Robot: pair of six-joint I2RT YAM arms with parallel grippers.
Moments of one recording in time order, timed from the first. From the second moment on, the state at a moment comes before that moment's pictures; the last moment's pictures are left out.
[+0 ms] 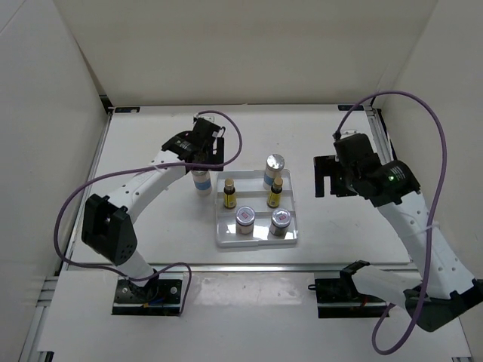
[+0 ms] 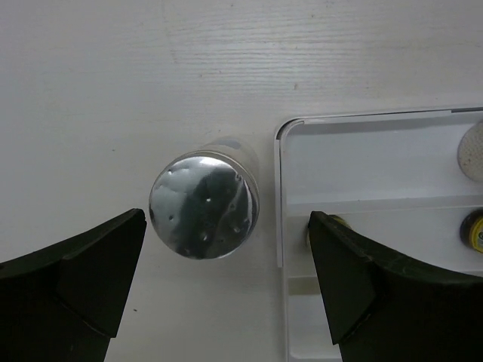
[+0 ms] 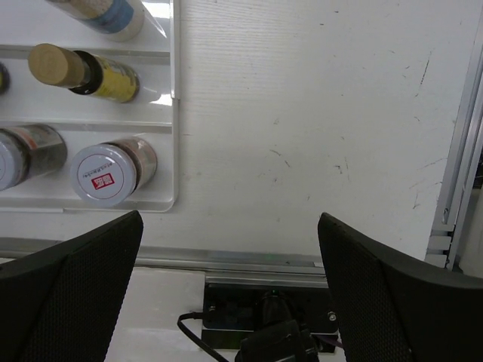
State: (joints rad) left arm -0.56 1.59 1.40 -0.74 -0.39 -0.36; right arm 0.51 1.10 1.38 -1.23 0.26 0.29
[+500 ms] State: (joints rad) left arm -0.50 1.65 1.36 -0.70 -0.33 -0.43; right arm 0.51 0.93 1.40 -1.35 0.22 0.30
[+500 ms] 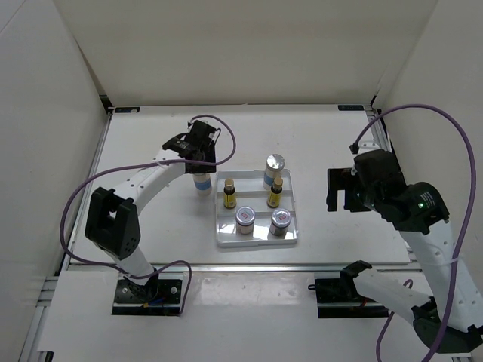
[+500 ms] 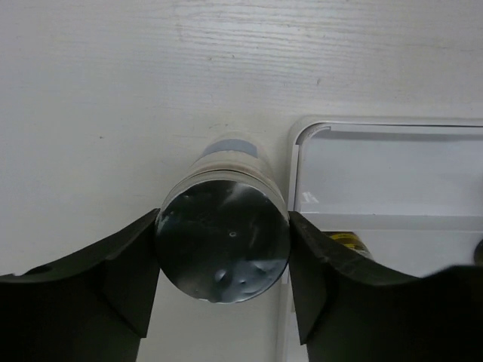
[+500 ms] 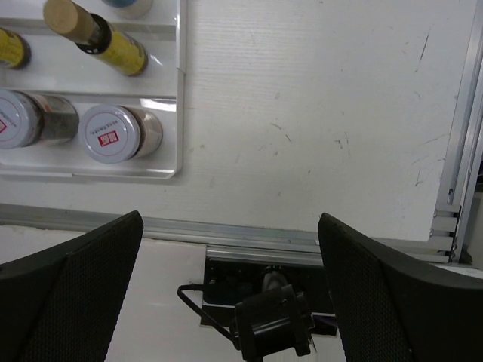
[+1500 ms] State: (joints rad) left arm -0.66 1.66 1.59 -0.72 -0.29 -0.39; right arm 0.51 0.80 1.31 -1.36 0.23 0.32
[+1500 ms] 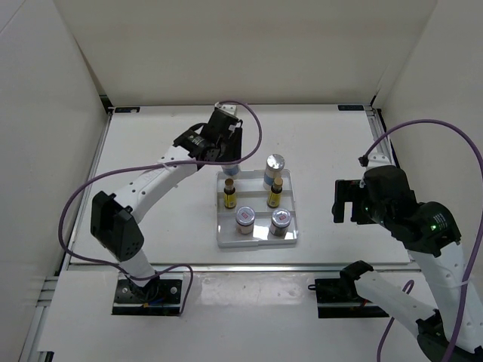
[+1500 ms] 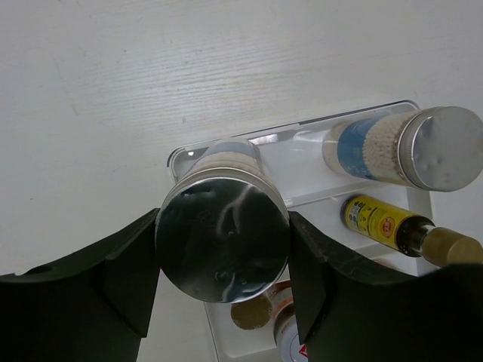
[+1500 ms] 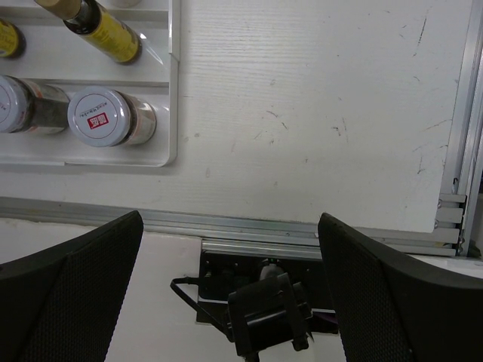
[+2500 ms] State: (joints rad) left arm -0.67 1.77 1.53 -0.70 -0.28 -0.40; right arm 0.51 0.79 1.30 -1.36 0.23 0.32
